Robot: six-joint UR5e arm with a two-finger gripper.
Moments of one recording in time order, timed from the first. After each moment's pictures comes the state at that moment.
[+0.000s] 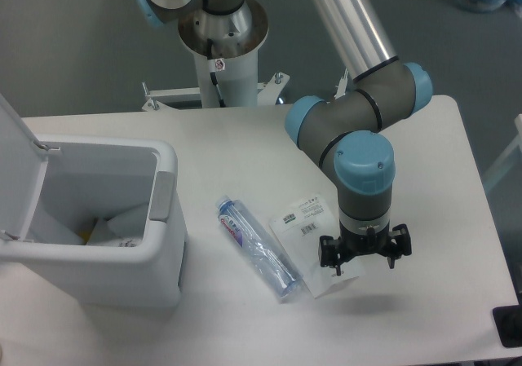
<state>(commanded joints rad) 2.54 -2.16 -1.45 -0.86 1.69 0.49</state>
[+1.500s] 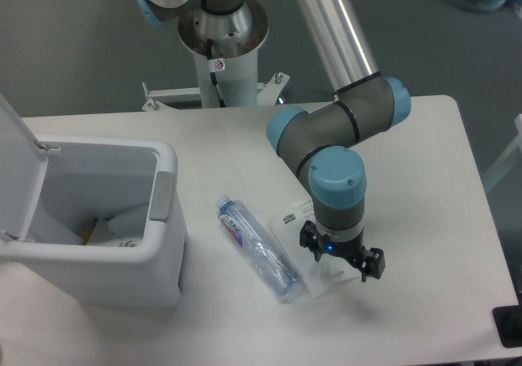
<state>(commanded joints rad) 2.50 -2.16 -1.51 -0.86 1.46 1.16</state>
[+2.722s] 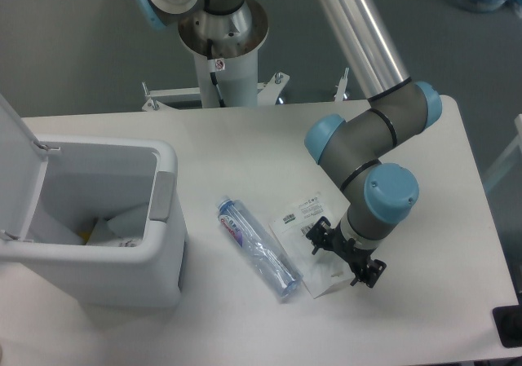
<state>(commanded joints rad) 2.58 -2.25 -1.41 -1.06 1.41 1.26</state>
